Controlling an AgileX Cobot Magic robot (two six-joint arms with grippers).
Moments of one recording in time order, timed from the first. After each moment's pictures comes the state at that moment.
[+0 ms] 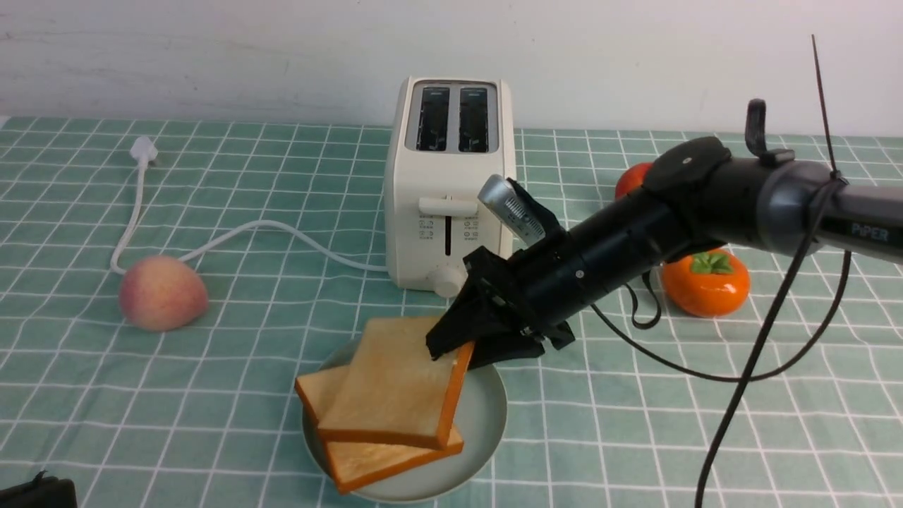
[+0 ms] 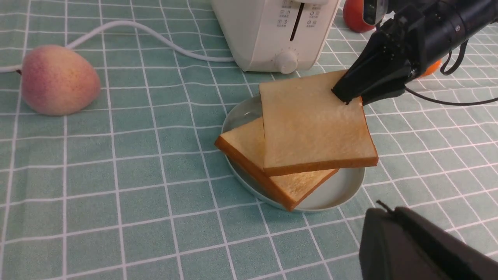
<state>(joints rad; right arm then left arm) 0.34 2.10 -1.54 1.12 1.12 -0.48 0.12 0.25 -0.52 -0.66 0.90 0.36</state>
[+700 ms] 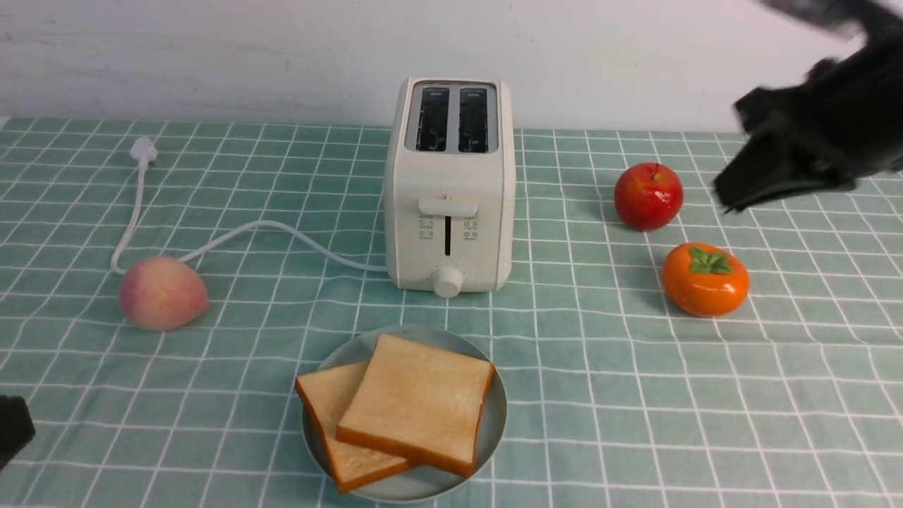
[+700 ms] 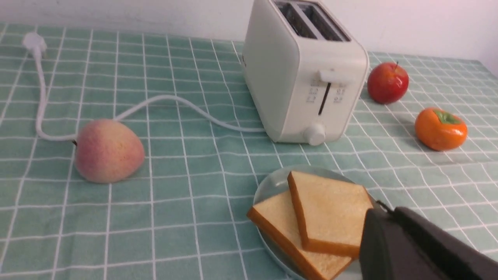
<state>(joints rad) 0.11 1.40 -1.54 0.41 1.15 -0.15 0.12 0.26 -0.52 -0.66 0.69 0.36</state>
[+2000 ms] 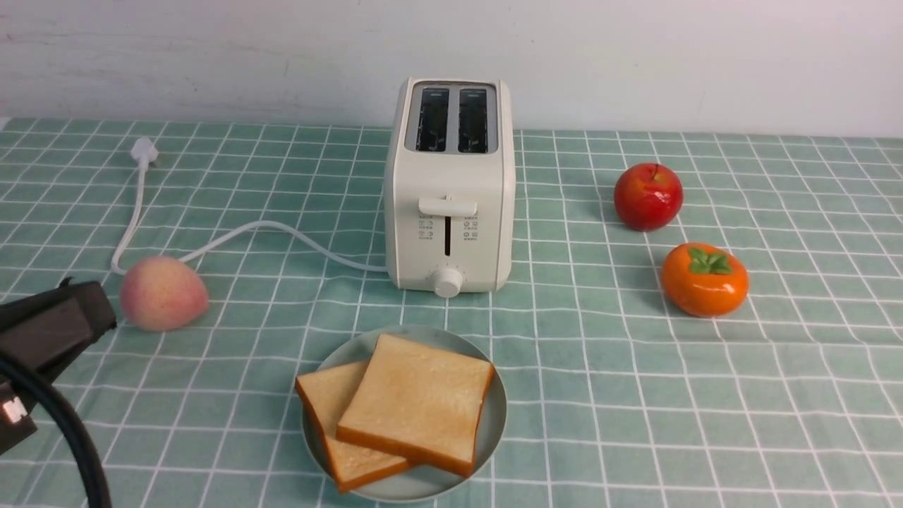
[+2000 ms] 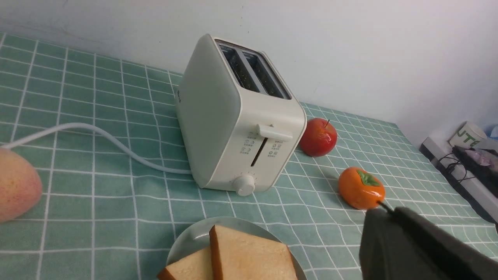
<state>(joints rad) 0.11 -0.02 -0.42 -0.12 0.13 0.12 -0.02 0.48 -0.52 -1.01 0.48 0.50</state>
